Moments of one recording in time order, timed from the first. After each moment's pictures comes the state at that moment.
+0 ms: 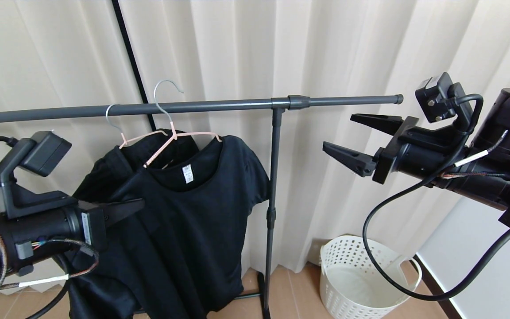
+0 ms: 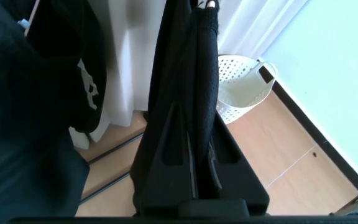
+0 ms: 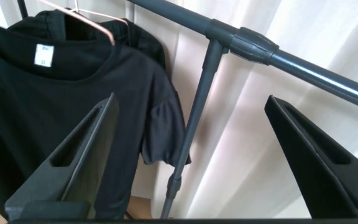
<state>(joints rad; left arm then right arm) -0.30 1.26 -0.62 -0.27 -0.21 -0.10 0.36 1.64 -0.83 -0.84 0.44 -0.15</state>
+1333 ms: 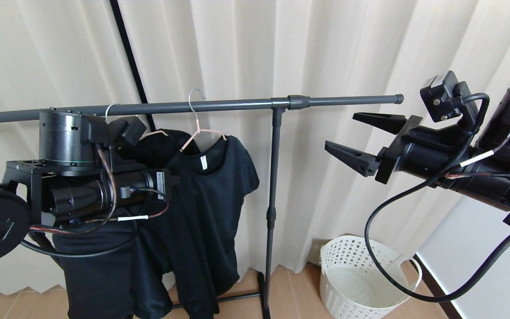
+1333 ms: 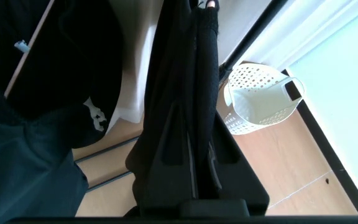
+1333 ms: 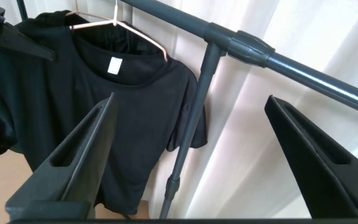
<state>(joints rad) -0.35 1.61 -0.89 -0.27 -0.04 -0.16 0.36 1.63 -0.82 -0.84 0.44 -0.15</state>
